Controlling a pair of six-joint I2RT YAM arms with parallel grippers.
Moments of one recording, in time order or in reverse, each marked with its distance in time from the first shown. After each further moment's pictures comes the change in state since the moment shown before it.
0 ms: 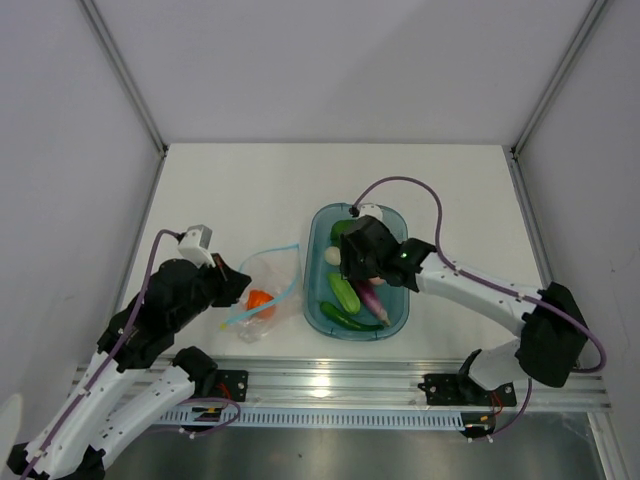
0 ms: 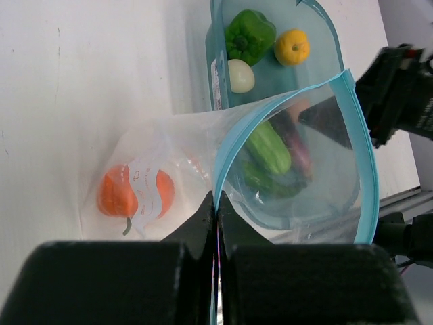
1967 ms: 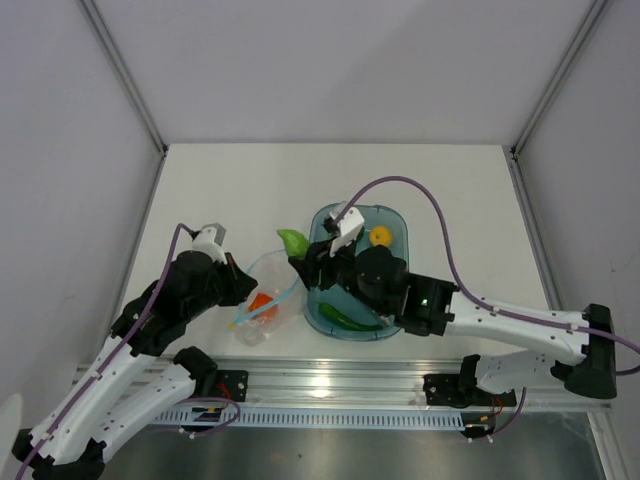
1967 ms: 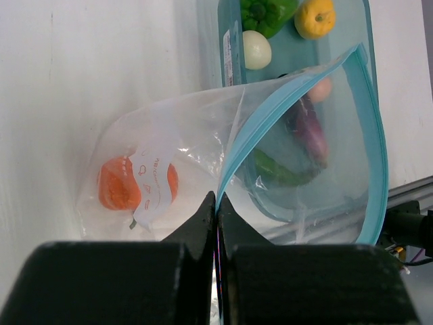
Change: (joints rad) left arm 0.000 0.097 -0.013 -0.010 0.023 -0.008; right arm 0.351 -0.223 0.005 0.460 0.170 -0.293
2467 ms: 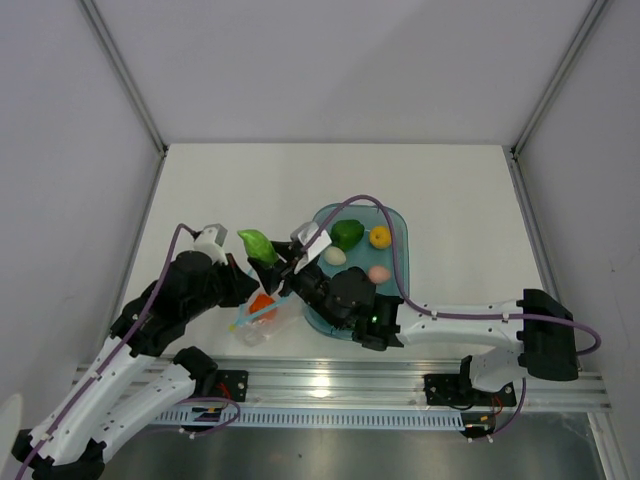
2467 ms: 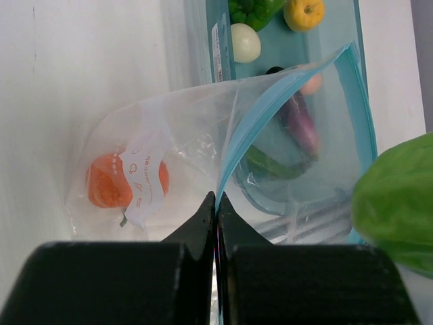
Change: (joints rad) left arm 0.000 -0.001 0.002 0.000 0.043 -0.002; right arm 0.127 0.262 -0.036 0.632 0.085 -0.224
